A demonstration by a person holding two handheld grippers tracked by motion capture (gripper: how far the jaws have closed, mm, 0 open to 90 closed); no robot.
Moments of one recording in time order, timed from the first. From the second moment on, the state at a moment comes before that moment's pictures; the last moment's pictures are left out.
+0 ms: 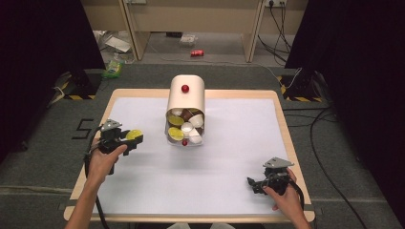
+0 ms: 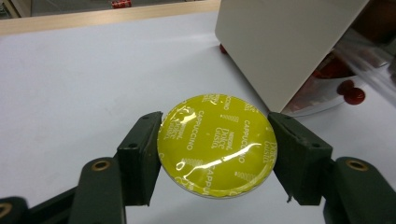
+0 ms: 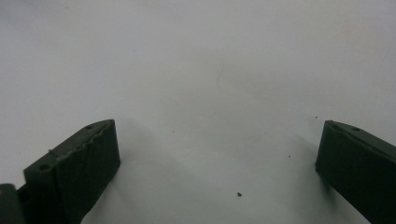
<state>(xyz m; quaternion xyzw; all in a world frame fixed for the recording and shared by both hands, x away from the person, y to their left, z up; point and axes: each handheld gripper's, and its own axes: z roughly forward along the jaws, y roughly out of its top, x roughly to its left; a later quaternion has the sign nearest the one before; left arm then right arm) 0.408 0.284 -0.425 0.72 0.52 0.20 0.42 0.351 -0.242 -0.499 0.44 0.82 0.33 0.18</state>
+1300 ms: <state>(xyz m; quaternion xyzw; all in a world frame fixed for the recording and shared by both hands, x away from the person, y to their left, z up) 0.431 0.283 -0.475 0.73 0.55 0.19 0.37 0.351 -0.242 -0.499 0.44 0.82 0.33 0.18</state>
